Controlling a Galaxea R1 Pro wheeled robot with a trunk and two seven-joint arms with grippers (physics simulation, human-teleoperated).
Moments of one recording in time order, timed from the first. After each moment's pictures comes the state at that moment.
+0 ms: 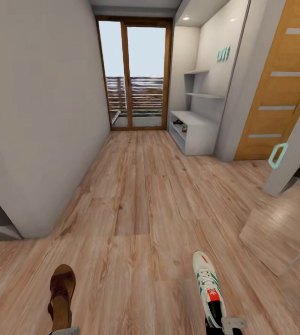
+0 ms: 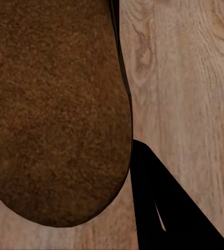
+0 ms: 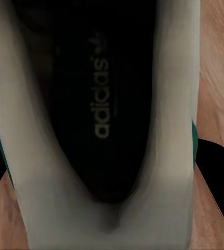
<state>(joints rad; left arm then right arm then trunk) -0.21 0.06 0.16 -0.31 -0.03 -0.52 -0.01 -0.24 0.01 -0.20 -0.38 0.21 -0.37 -0.06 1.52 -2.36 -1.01</state>
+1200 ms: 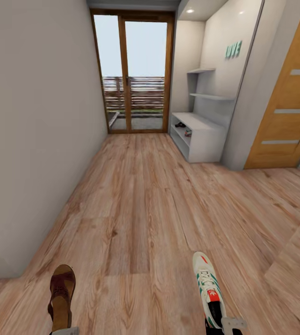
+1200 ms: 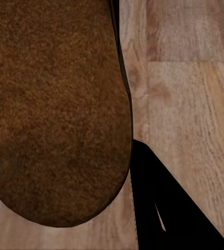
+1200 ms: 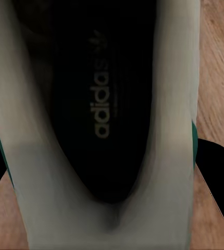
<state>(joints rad) -0.21 0.06 0.16 -0.31 -0.03 -0.52 -0.01 -0.24 0.01 -0.20 -0.38 0.21 -0.37 -0.06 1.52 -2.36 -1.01</state>
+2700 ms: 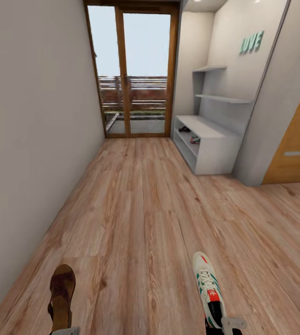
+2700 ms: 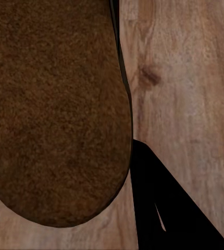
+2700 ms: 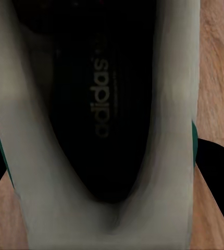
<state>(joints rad) -0.21 0.06 0.16 -0.31 -0.03 -0.52 -0.01 -0.24 0.01 -0.20 -0.38 0.21 -0.37 -0.06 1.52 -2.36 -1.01</state>
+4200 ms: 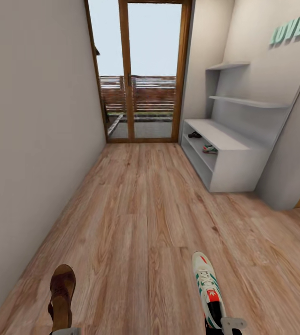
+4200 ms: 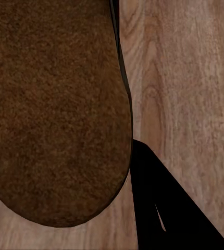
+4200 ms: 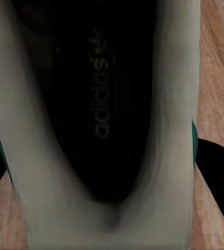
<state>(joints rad) -0.21 0.06 0.16 -0.31 -0.03 -0.53 -0.01 -0.24 0.01 -0.20 -0.38 0.22 -0.37 -0.06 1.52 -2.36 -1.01</state>
